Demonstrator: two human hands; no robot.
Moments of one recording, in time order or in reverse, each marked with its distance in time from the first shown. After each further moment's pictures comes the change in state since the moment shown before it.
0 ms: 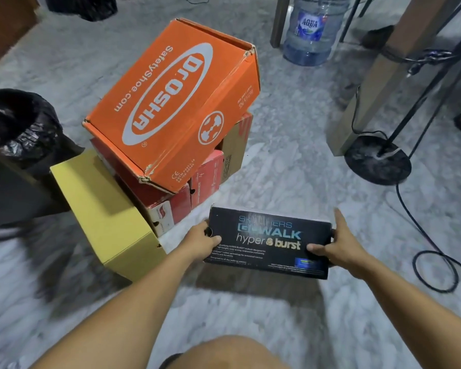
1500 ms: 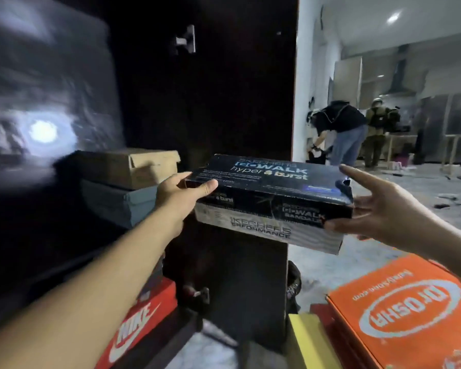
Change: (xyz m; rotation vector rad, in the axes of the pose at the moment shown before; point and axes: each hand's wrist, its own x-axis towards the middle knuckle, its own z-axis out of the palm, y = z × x) left_hand -0.411 0.029 -0.440 -0.634 1.262 0.549; right_hand -0.347 -0.470 0.161 -0.151 -0.341 -1.242
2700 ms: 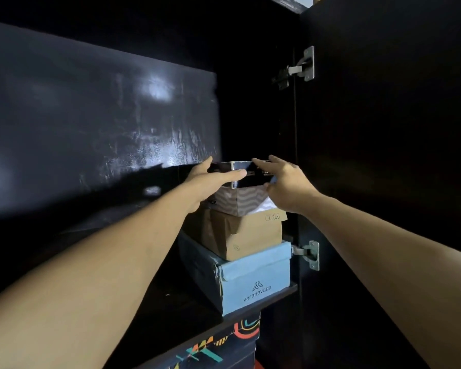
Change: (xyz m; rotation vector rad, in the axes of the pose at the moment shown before) left_hand 0.225 0.066 -0.142 0.345 0.129 0.023; right_hand 0.310 -0.165 0.268 -0.148 -0.135 -0.636
